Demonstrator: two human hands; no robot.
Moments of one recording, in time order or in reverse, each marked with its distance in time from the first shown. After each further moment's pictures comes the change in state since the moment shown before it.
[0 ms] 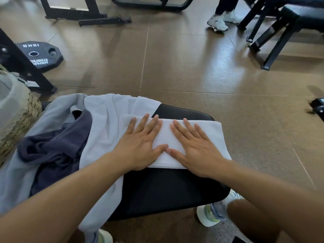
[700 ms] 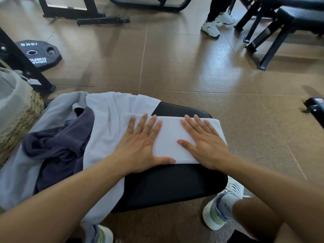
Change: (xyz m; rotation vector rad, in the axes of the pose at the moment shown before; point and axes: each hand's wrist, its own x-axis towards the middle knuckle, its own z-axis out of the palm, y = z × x) left_hand -0.013 0.004 0.009 0.059 0.046 0.021; right_hand -0.008 0.026 0.000 0.023 0.021 0.101
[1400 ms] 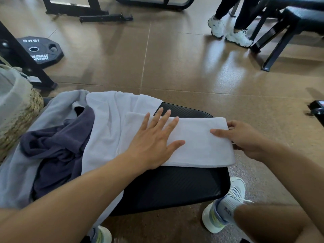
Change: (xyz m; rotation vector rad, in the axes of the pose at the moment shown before) left_hand 0.016 0.025 -0.017 -0.162 0.147 0.039; right_hand -0.006 0.051 -0.054 1.059 -0.018 0.595
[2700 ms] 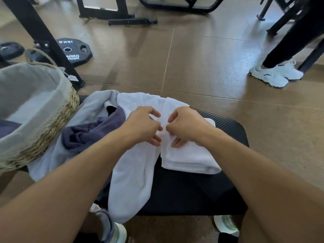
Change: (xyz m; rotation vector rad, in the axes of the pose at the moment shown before) left_hand -0.023 -0.066 -0.069 -1.015 0.036 -0.647; right_hand -0.014 -0.113 0.169 -0.418 -0.230 -0.278
